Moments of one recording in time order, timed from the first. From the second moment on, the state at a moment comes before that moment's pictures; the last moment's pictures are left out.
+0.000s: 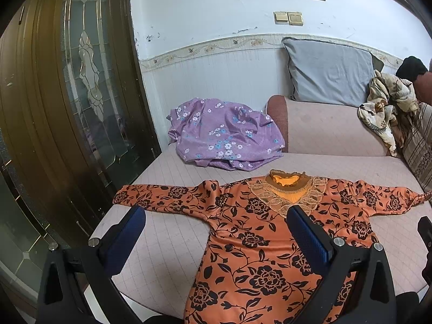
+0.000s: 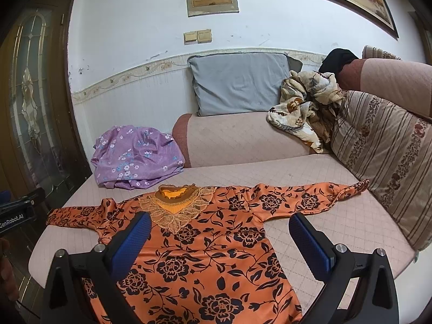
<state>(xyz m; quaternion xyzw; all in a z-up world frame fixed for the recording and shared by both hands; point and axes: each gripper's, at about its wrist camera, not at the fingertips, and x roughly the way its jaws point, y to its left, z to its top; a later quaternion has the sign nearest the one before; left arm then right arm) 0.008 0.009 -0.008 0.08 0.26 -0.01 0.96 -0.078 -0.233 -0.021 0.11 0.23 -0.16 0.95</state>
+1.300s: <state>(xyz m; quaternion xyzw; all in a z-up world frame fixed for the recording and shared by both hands) 0.034 -0.015 -0.018 0.09 0.27 -0.01 0.96 -0.050 -0.263 -0.033 0.15 0.24 -0.17 0.94</state>
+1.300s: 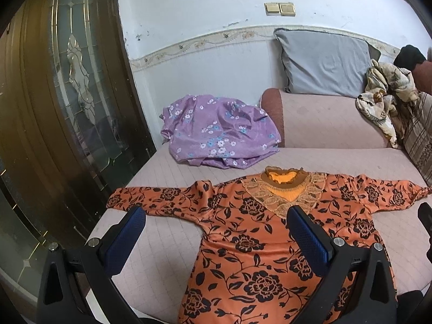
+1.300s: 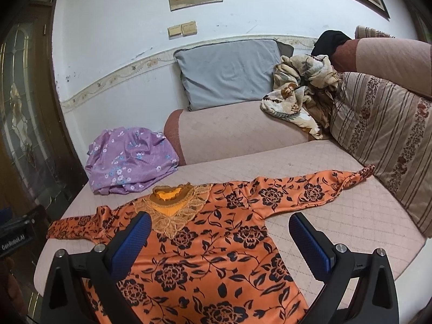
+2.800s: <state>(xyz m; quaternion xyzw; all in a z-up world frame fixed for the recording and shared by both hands) 0.235 -0.089 -0.266 0.08 0.48 -0.08 0.87 -0.018 -0.692 -0.265 0.59 0.17 -0.33 0.72</state>
